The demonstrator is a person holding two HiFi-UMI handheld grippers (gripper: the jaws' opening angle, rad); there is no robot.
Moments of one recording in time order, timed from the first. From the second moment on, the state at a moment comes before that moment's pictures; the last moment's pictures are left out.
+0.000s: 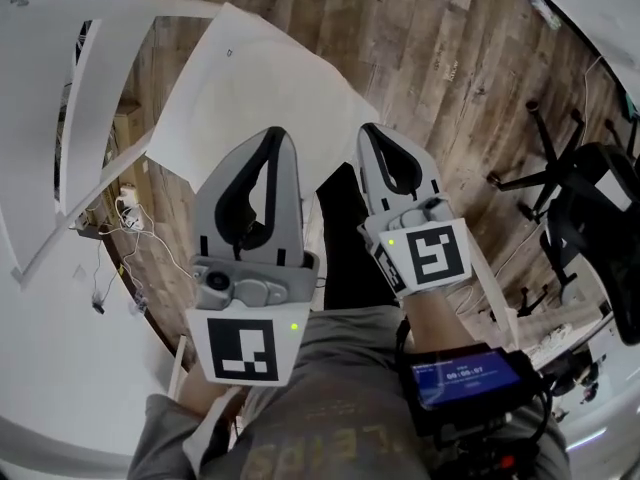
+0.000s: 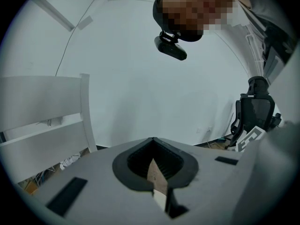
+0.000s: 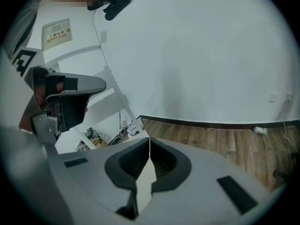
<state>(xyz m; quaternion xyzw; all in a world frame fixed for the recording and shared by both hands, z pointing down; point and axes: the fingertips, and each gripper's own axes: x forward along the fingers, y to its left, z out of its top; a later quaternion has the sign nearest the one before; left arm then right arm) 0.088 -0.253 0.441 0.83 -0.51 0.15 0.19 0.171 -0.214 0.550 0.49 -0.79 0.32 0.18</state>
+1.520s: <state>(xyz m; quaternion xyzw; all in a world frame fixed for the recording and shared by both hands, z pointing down) 0.054 -0.245 0.581 0.77 -0.56 0.17 0.26 0.156 -0.224 0.741 0.38 -0.80 0.40 0.25</state>
